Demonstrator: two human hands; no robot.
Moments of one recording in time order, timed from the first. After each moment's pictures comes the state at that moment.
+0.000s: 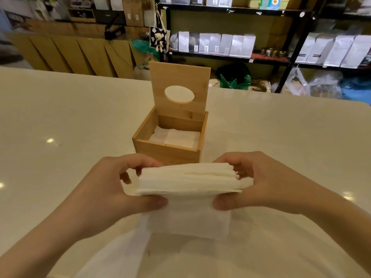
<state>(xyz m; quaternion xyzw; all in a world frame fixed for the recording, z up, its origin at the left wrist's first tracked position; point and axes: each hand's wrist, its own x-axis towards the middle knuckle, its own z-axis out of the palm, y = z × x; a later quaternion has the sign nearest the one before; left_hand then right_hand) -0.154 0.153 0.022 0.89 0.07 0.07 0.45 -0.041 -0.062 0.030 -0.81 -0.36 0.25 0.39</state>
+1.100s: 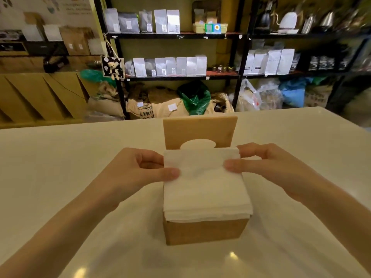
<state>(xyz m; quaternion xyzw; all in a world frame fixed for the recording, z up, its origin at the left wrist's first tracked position) -0.009 0.252 0.048 0.82 0.05 -0.07 0.57 0.019 0.018 0.051 -0.85 -0.06 0.16 0.50</state>
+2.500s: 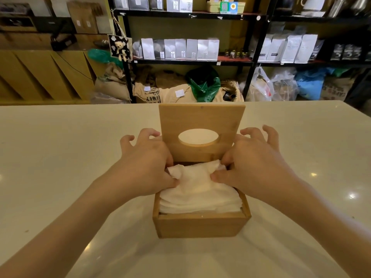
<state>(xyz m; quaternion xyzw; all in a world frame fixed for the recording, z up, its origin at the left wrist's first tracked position) 0.006 0.222 0.041 0.99 0.00 -0.10 0.09 0.027 0.048 0.036 -0.99 -0.16 0.00 0.04</state>
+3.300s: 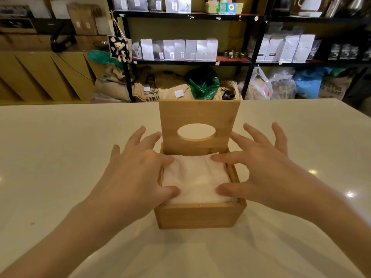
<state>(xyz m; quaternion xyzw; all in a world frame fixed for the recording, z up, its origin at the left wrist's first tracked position) -0.031 0.223 0.041 0.99 0.00 -0.05 0.09 0.007 0.028 0.044 -0.97 -0.23 0.06 0.04</state>
